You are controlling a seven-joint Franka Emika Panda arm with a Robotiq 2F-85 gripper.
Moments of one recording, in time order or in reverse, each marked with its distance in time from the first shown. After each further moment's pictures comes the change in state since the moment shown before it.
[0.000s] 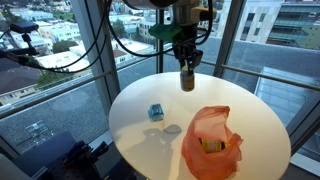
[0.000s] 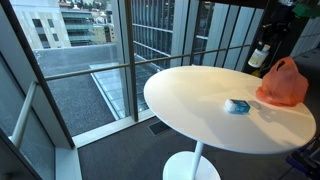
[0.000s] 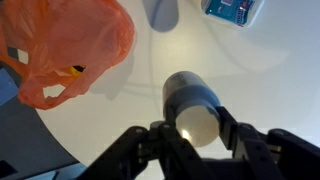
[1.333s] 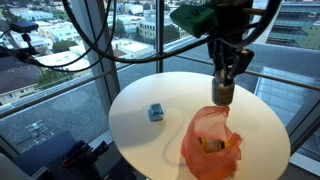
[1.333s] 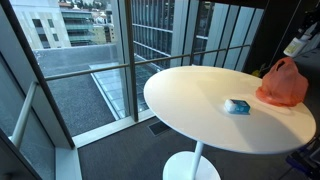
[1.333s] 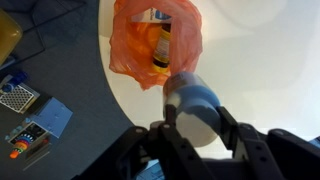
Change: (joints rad) arm -0.146 -0.115 -0.139 -0.016 0.016 -0.028 0.047
